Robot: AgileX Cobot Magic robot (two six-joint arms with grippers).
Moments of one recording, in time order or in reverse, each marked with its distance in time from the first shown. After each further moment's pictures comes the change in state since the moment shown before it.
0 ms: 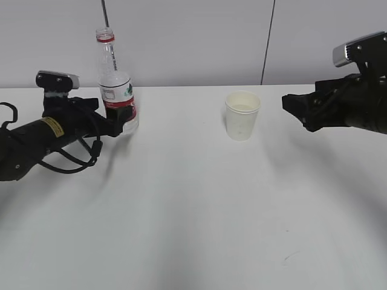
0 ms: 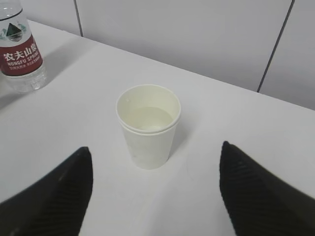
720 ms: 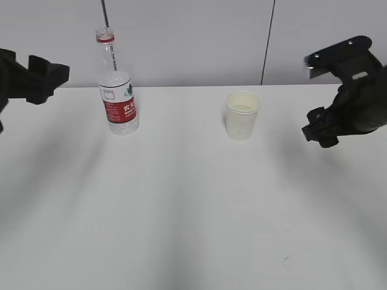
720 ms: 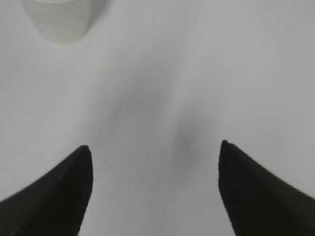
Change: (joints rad) left arm -0.065 -0.848 0.279 -0.009 0.747 0.000; right arm 0.239 -0.034 -0.196 0.096 0.944 0.008
